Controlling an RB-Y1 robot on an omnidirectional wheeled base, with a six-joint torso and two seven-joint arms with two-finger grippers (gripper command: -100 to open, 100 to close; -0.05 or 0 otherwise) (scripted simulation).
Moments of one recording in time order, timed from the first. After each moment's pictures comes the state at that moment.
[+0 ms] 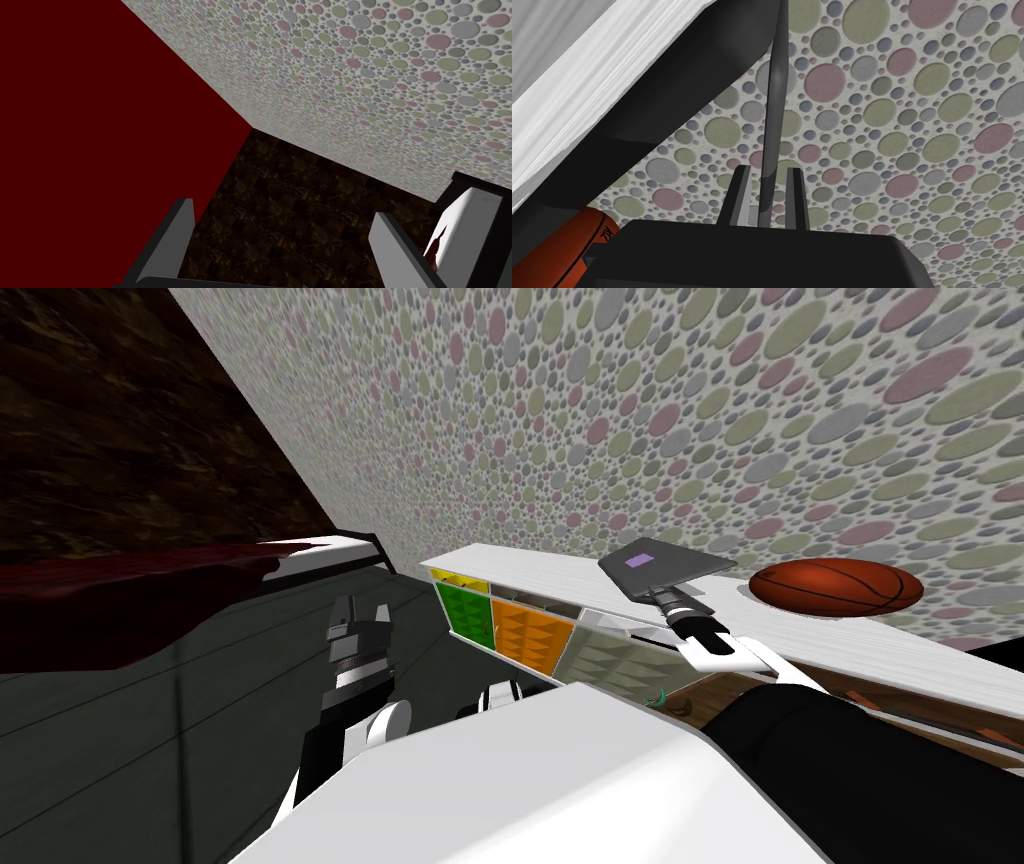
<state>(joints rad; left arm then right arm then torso) 0.48 -0.04 0.02 -2.26 0.12 -0.40 -0.11 0.53 -0.72 -0.63 -1.73 0.03 0.07 -0.09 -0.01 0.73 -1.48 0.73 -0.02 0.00</state>
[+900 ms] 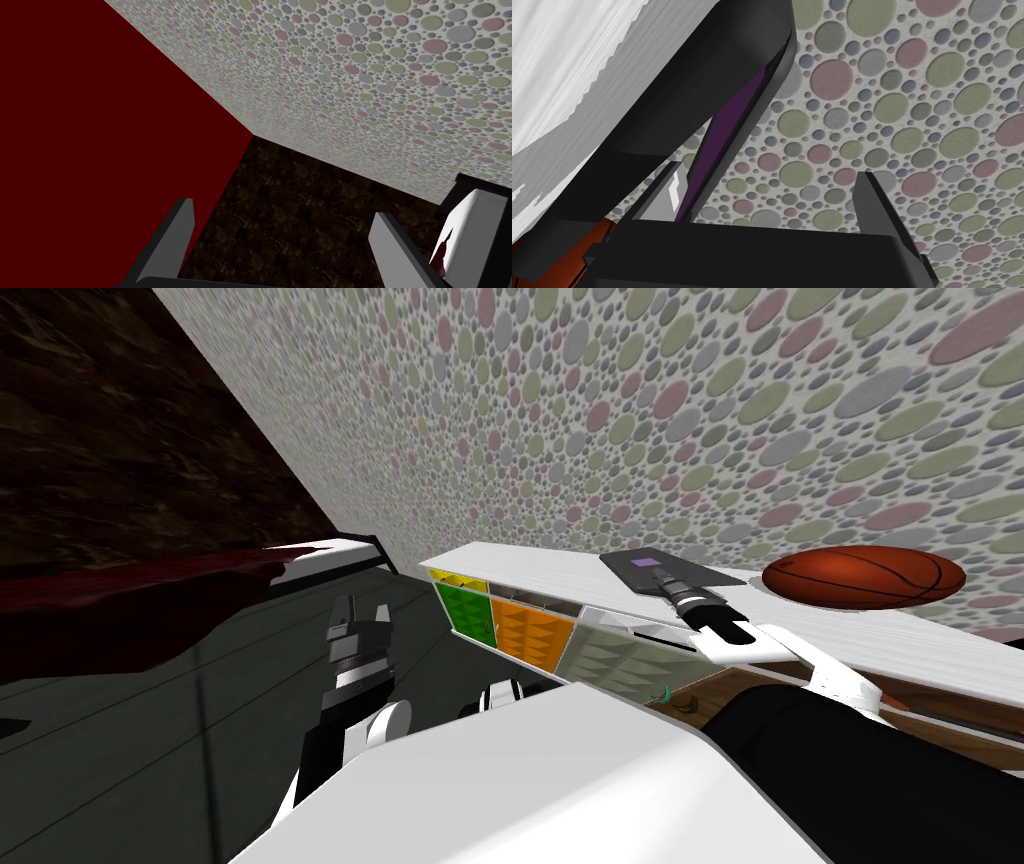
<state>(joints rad) 0.48 -0.04 0.02 -2.26 0.12 -0.40 -0.11 0.60 -0.81 -0.68 -1.83 -0.04 0.17 -0.16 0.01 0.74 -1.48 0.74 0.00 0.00</state>
